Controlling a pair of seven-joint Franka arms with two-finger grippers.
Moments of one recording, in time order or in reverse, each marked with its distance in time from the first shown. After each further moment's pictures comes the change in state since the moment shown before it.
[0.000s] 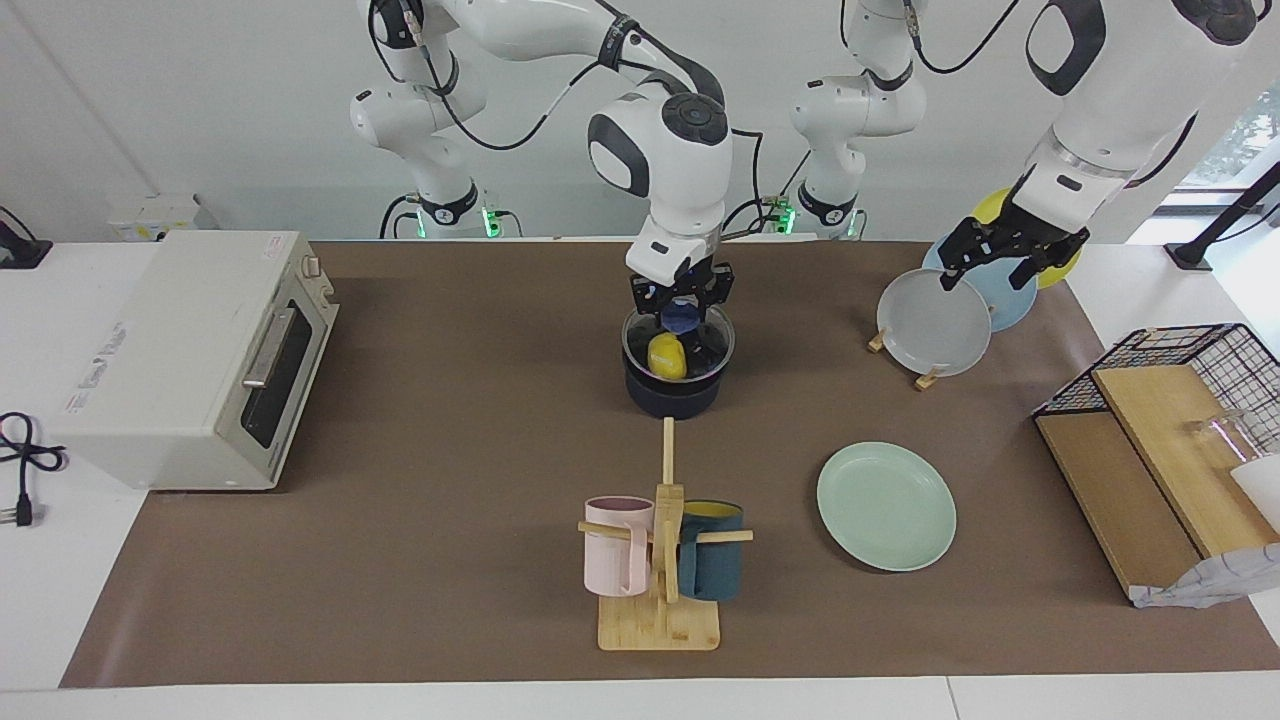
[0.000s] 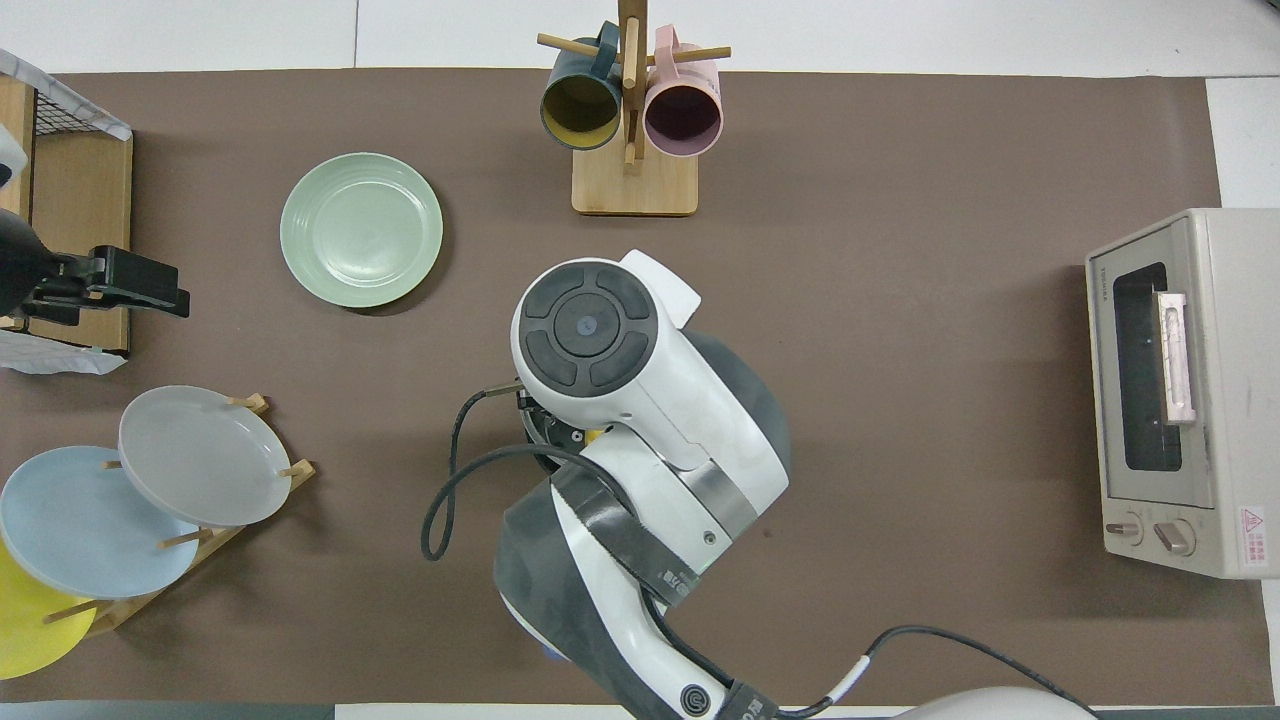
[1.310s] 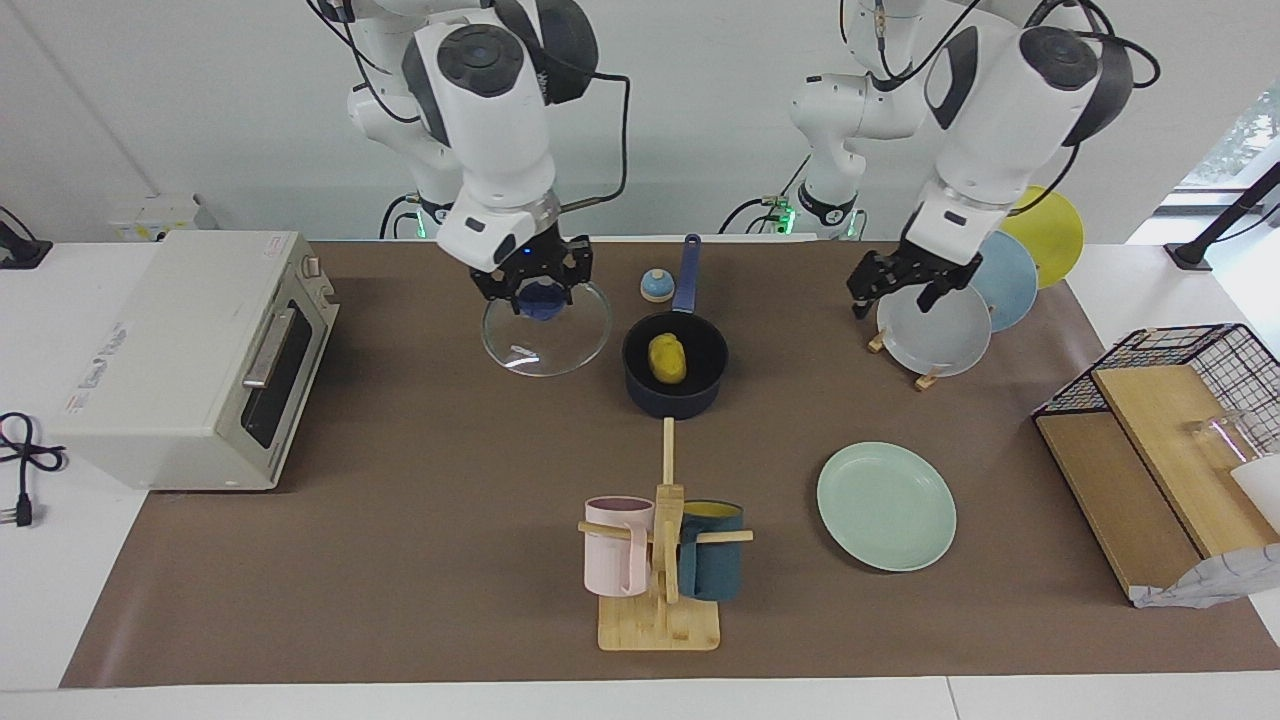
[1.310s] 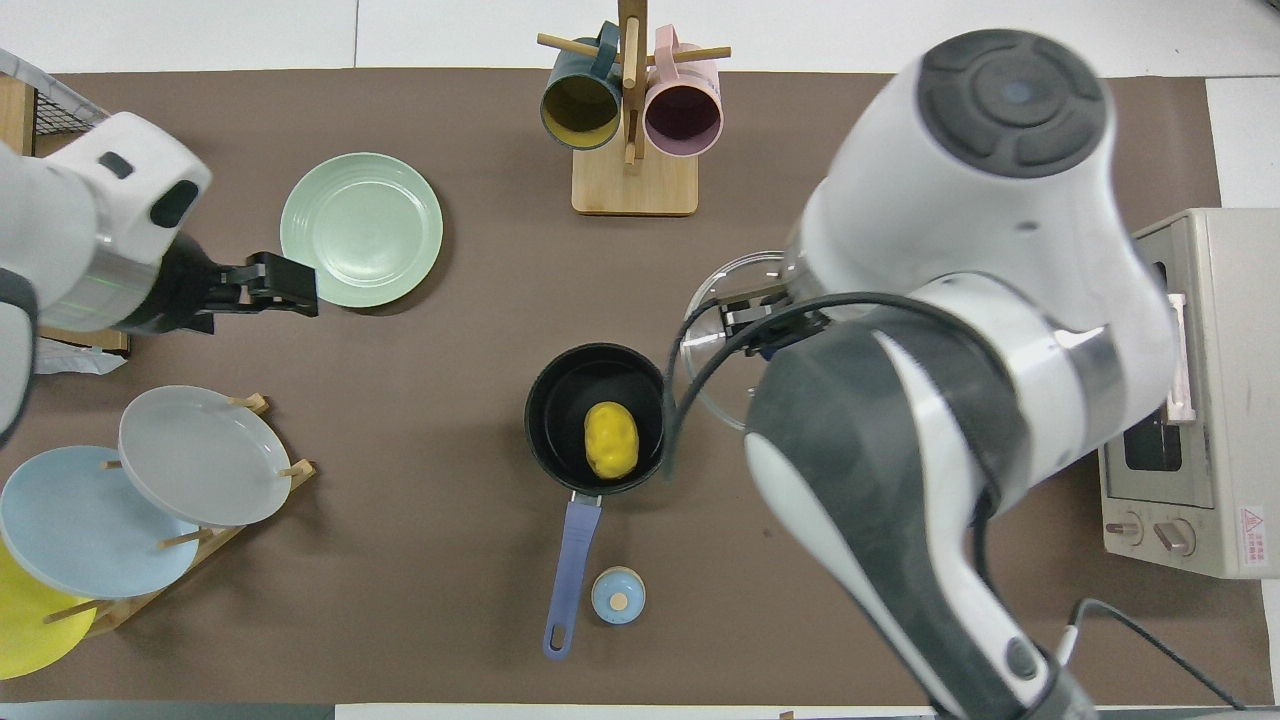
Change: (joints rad) left arm -0.103 -0.029 0.001 -0.139 -0.020 0.150 -0.163; right arm -0.250 -0.119 0.003 0.115 0.047 -0.270 -0.274
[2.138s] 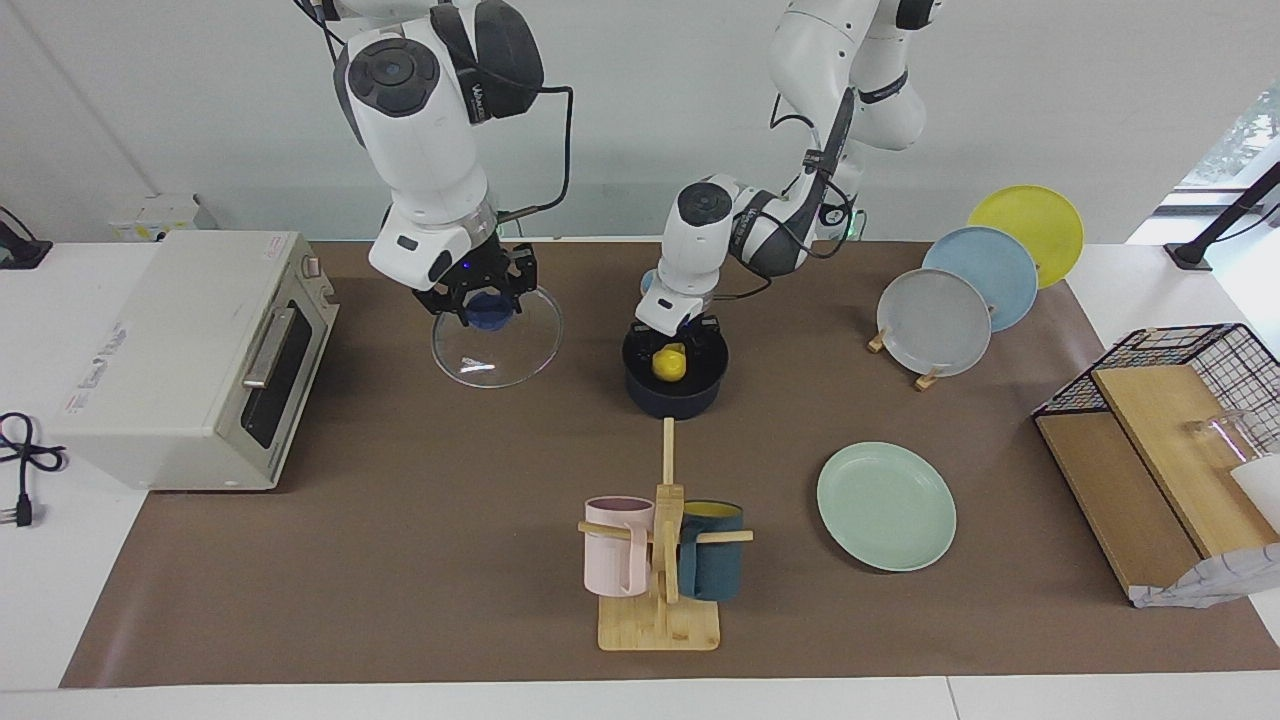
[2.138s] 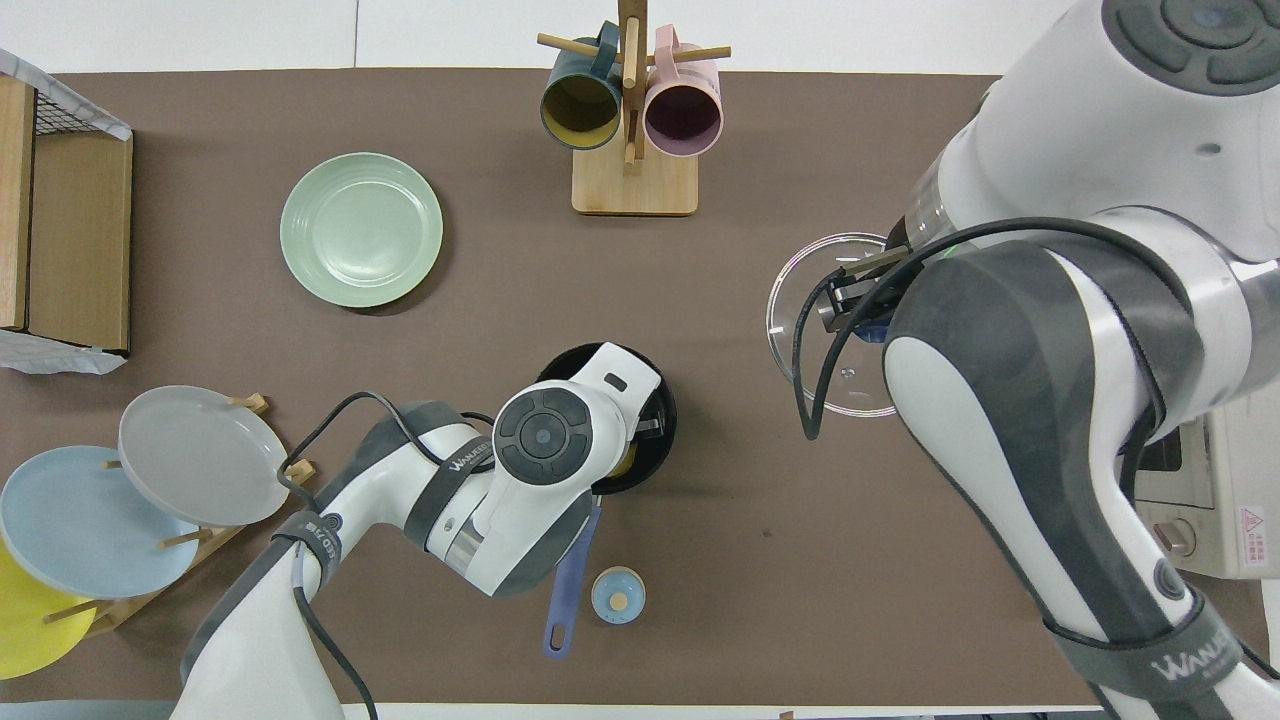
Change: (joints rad) left arm -0.541 0.238 -0.025 -0.357 0.013 0.652 -0.579; right arm -0.160 -0.022 -0.004 -0.003 0.000 -0.074 -0.263
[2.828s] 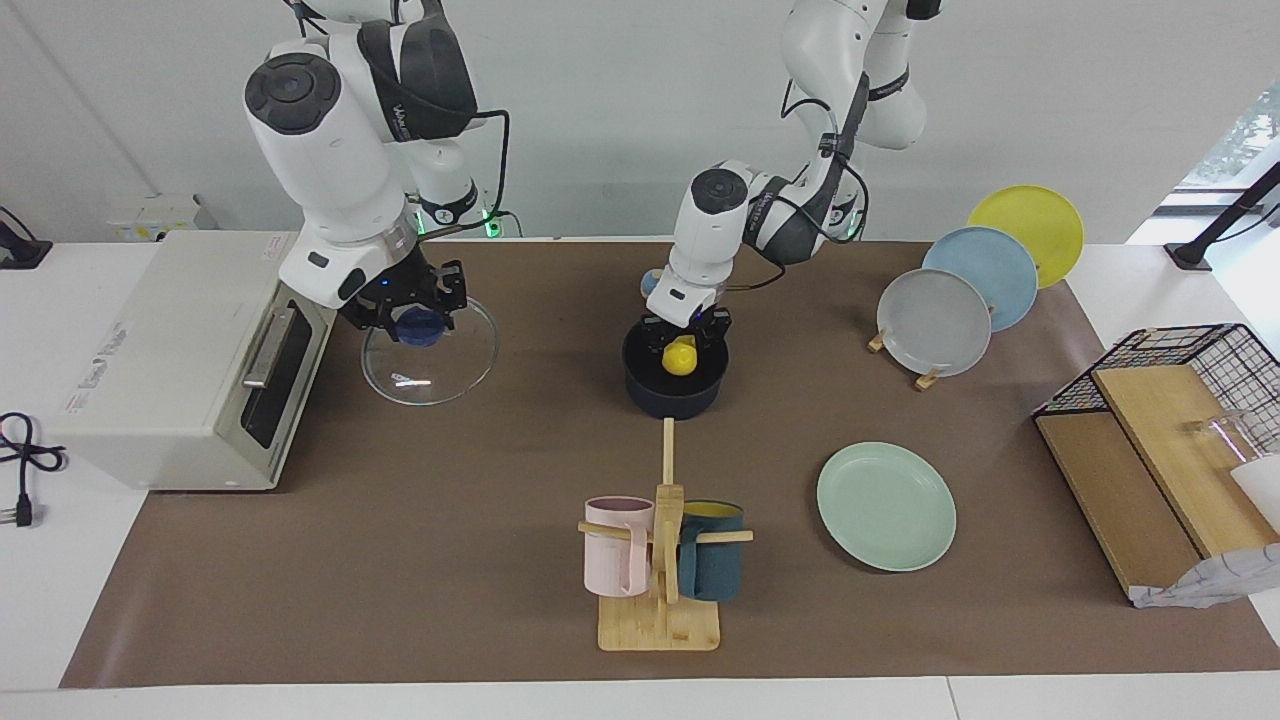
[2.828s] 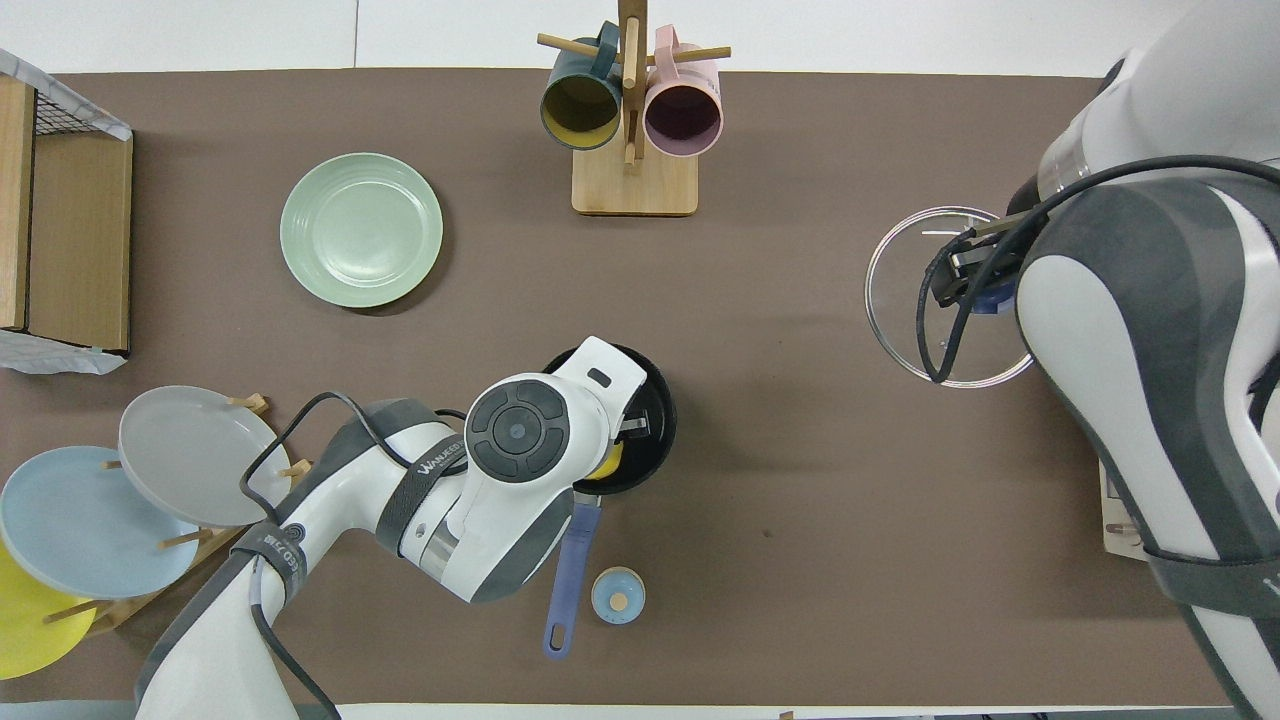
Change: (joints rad) left arm 0.020 -0.033 -0.017 -0.033 -0.006 0.001 0.014; right arm -0.086 0.001 -0.042 0.000 -0.016 -0.004 -0.109
